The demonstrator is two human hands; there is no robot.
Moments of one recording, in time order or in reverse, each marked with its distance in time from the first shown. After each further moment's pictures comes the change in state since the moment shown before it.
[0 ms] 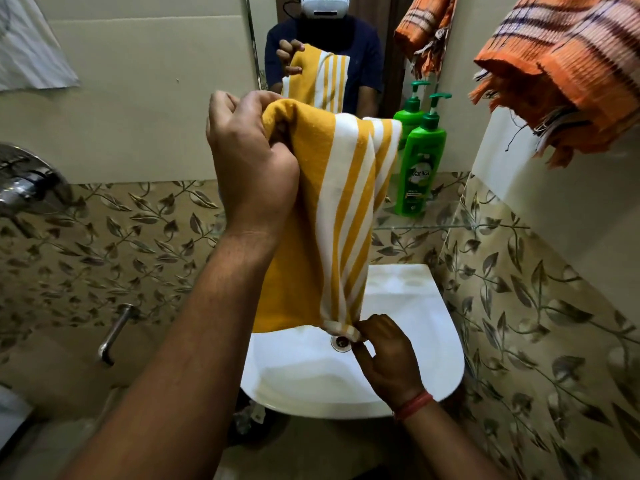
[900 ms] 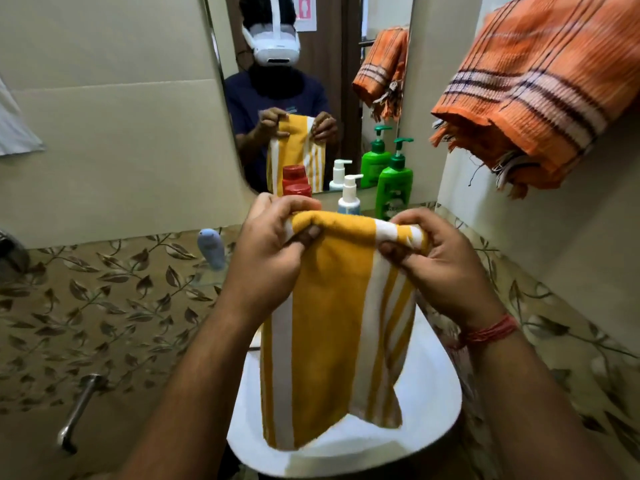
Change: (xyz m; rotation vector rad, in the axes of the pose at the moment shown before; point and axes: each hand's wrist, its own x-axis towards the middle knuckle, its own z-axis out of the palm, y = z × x) left_hand -0.018 -0.018 -0.012 -0.403 -0.619 0.003; right_hand 0.150 -0.065 -0.145 0.273 0.169 0.232
